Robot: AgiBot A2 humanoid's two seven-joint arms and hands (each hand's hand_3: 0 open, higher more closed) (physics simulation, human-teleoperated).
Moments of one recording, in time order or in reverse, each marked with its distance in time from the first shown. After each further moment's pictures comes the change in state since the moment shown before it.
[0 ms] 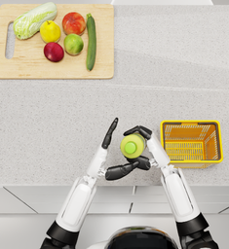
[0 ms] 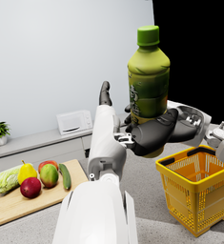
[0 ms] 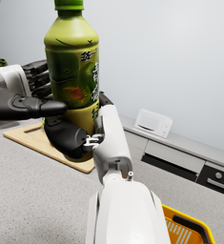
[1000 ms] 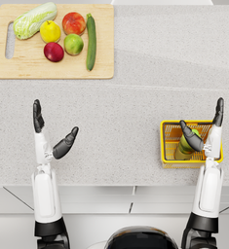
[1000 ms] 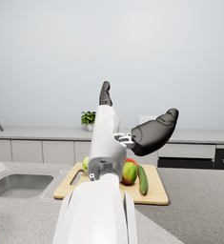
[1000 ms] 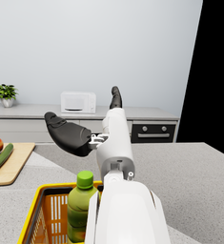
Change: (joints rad) left arm 0.099 -0.011 -0.443 0.135 -0.002 -0.002 0.000; right arm -0.008 0.002 -0.476 -0.051 -0.002 -0.145 -0.050
